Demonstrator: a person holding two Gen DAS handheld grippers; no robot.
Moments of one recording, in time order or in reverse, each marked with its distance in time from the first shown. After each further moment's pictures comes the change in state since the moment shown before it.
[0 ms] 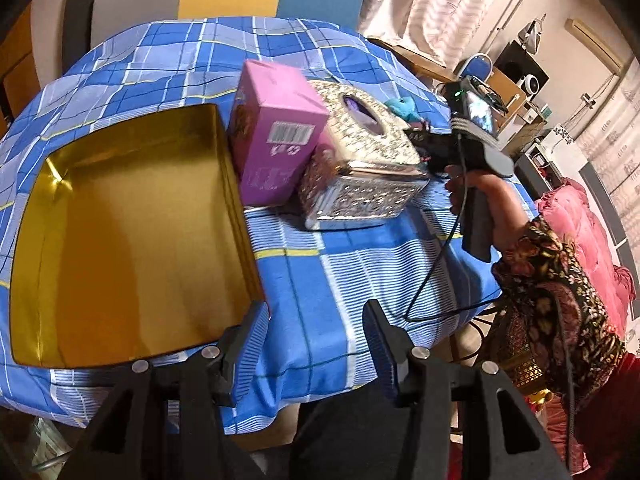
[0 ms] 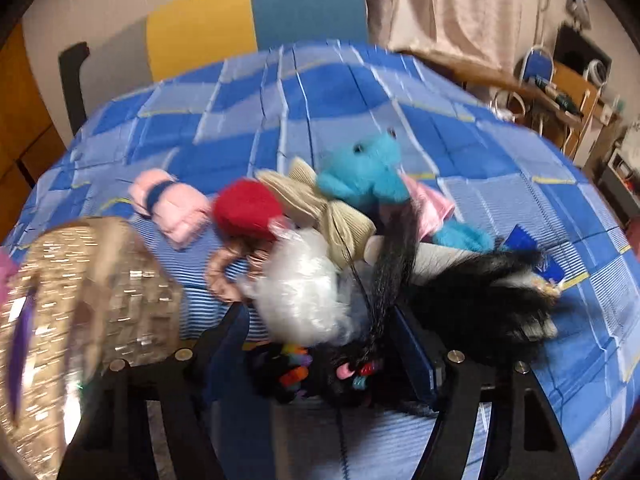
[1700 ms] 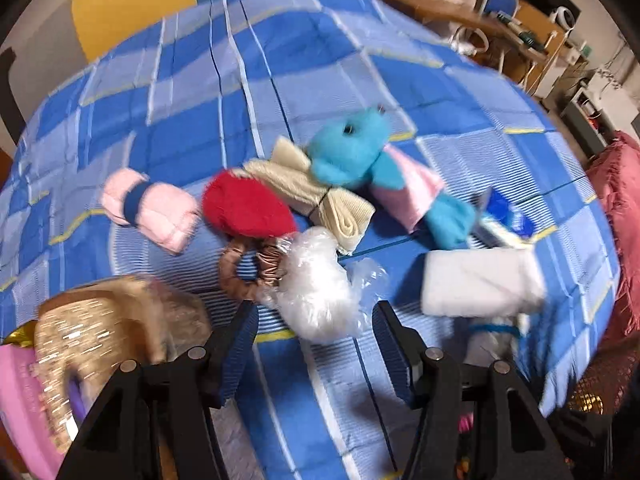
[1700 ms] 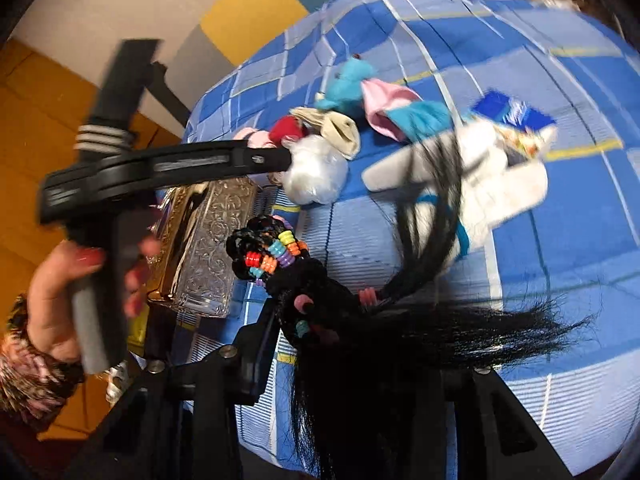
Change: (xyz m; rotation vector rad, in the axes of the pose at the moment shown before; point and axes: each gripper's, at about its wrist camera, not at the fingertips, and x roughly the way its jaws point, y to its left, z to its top) left arm 0.236 -0.178 0.224 0.138 0.176 0.254; right arm -0.070 -0.126 -0.063 0.148 0.226 0.597
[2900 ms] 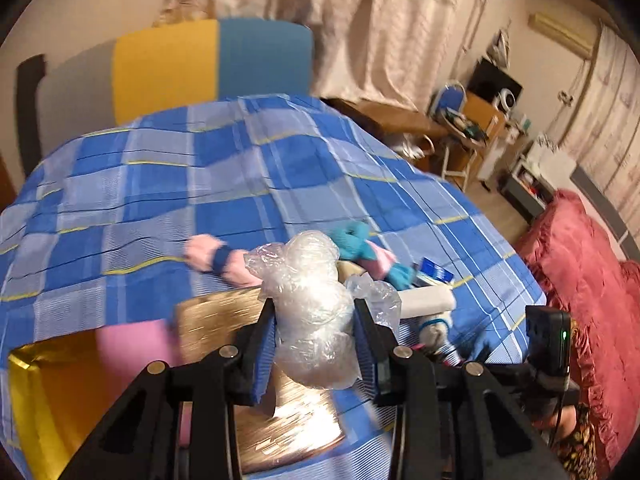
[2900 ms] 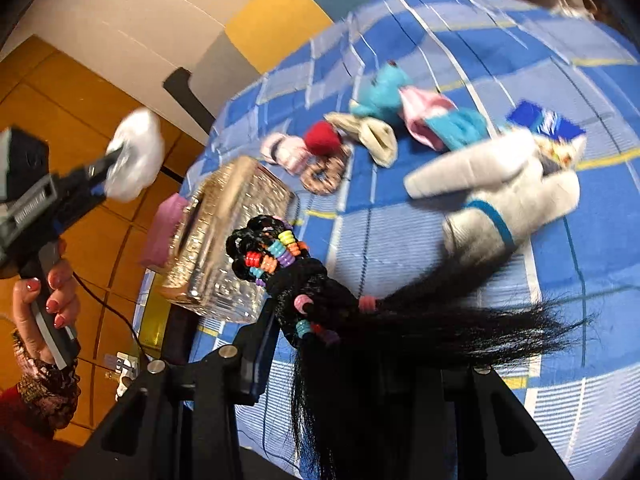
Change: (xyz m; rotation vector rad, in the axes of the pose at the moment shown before) left arm -0.161 0.121 -0.073 -0.051 -0.387 -0.221; right arm 0.001 0.017 -0.007 -0.070 -0.085 0.077
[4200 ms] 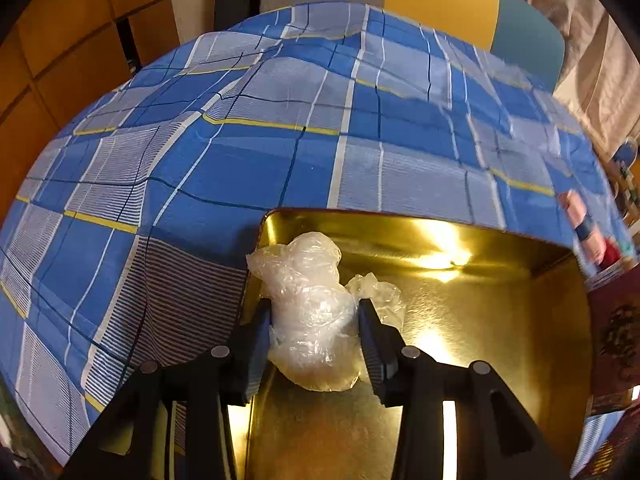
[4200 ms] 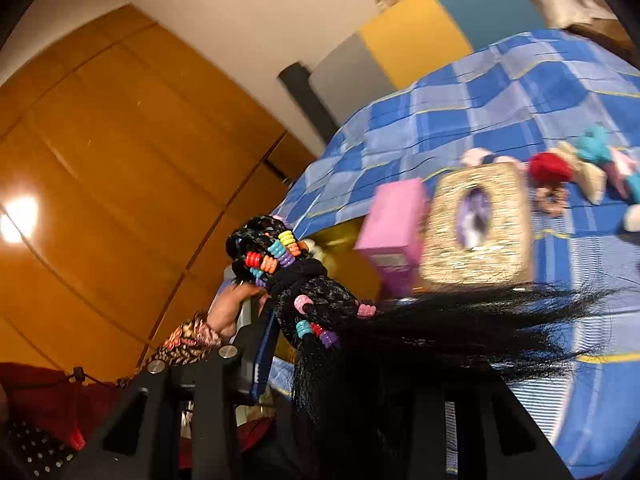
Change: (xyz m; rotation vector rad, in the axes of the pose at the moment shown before) left arm -0.005 0.377 -0.133 -0.419 0.180 0.409; right arm 0.031 0.253 -0.047 -0.195 -0.029 0.248
